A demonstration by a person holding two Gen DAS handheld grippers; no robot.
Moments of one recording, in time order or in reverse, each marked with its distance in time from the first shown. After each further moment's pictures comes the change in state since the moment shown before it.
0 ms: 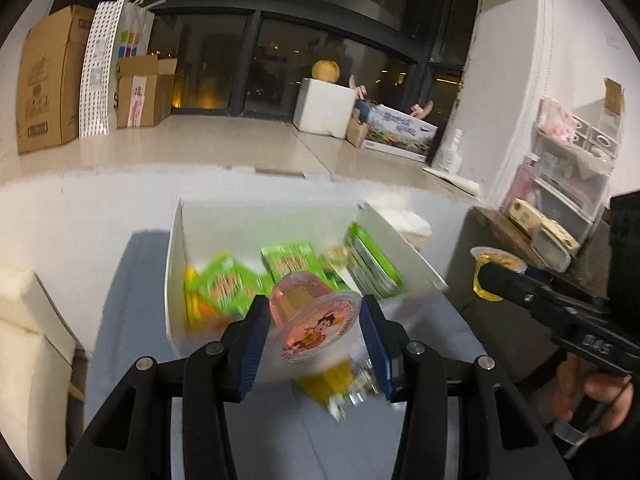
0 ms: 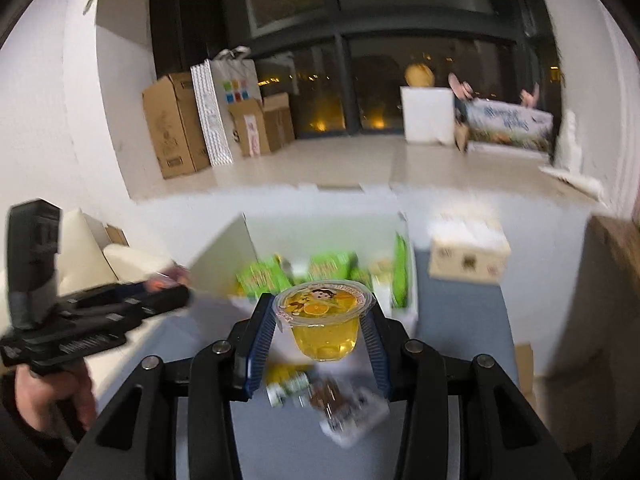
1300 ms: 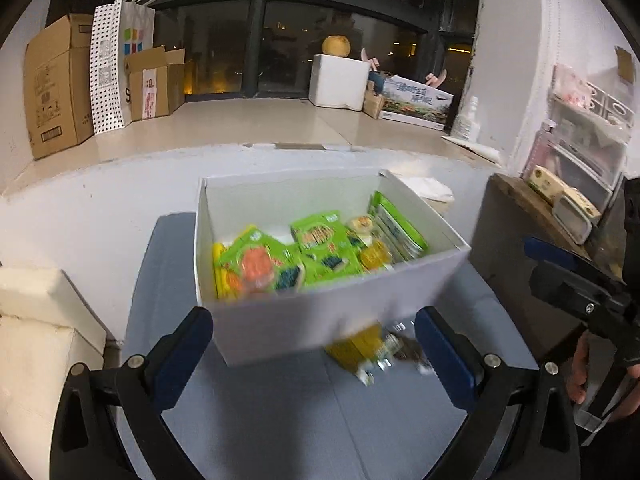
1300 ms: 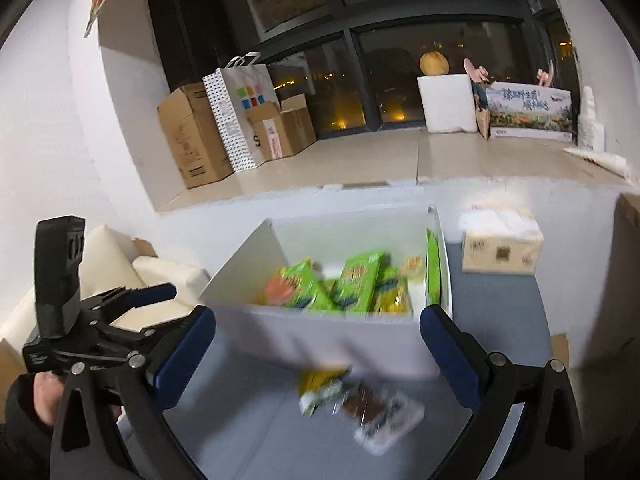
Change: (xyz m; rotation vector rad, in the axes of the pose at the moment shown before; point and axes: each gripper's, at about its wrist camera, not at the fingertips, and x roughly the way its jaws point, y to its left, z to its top) left arm -0.023 -0.007 -0.026 0.045 0.098 0.072; right arm -0.032 0.004 -0.031 0.065 0.004 0.081
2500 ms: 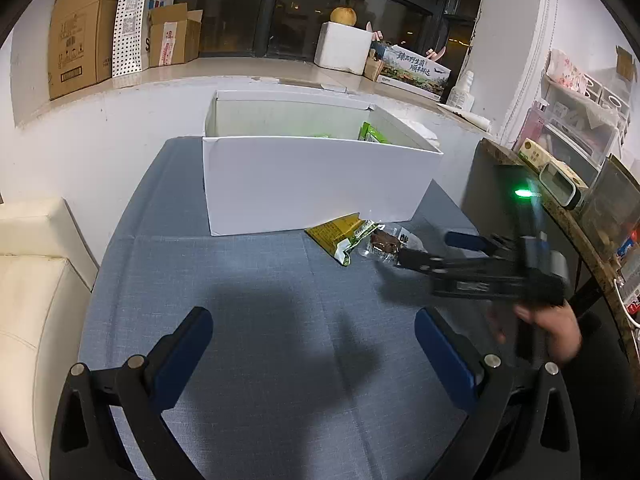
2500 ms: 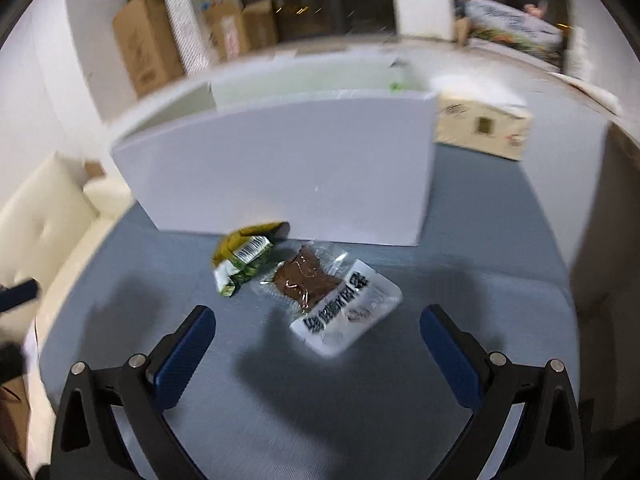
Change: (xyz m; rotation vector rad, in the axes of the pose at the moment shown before) left arm -0.030 -0.015 -0.105 -0.080 0.081 -0.006; right arm 0.103 -0.031 -0.089 -0.078 0.338 -0.161
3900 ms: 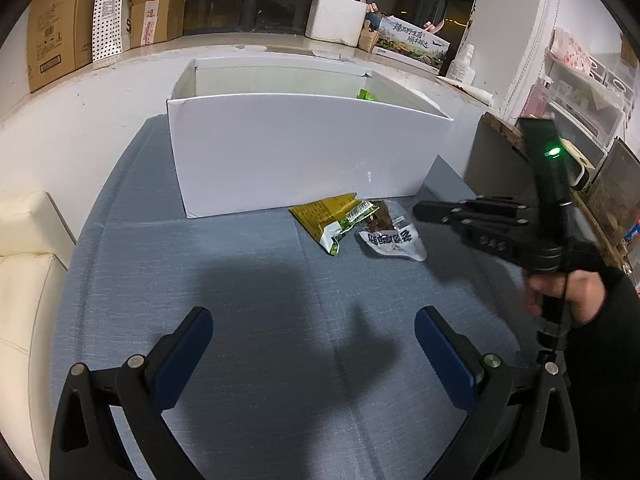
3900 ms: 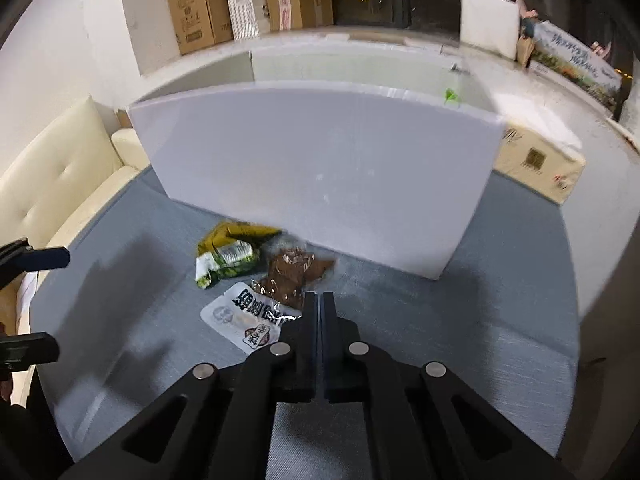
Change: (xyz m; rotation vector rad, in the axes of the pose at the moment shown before) left arm 0.046 -0.004 -0.003 0.026 0.089 -0.019; right arm -0.018 -0.018 0.000 -0.155 -0.003 0.110
